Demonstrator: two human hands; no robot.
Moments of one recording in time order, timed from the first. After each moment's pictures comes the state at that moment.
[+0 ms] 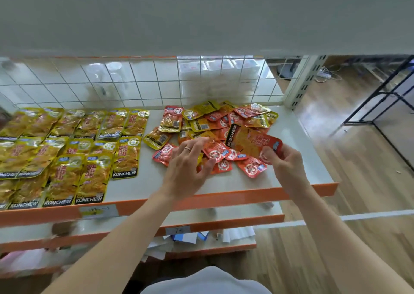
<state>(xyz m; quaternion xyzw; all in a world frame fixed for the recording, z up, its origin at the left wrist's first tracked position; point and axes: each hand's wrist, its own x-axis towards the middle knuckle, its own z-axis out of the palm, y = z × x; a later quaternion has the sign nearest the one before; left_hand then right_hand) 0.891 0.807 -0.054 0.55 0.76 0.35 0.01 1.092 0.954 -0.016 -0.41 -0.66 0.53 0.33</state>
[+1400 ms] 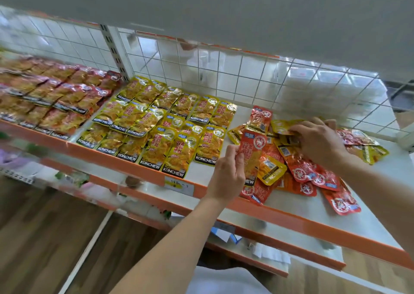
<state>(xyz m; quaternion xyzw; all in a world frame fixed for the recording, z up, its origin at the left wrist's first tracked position) 0.859 0.743 -0.056 0.32 0.77 0.55 0.07 0.916 1.016 -0.031 -0.12 -0.99 -0.02 0.12</state>
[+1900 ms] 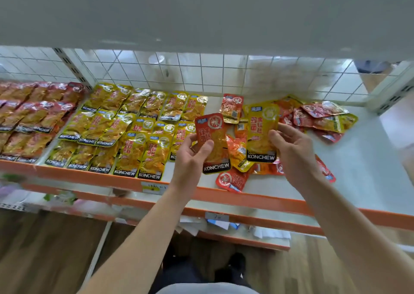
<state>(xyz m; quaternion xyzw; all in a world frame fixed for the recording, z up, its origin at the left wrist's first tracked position) 0.851 0.733 -0.016 0.10 0.61 0.73 0.28 0.971 0.909 -0.001 -0.33 -0.61 0.67 0.28</state>
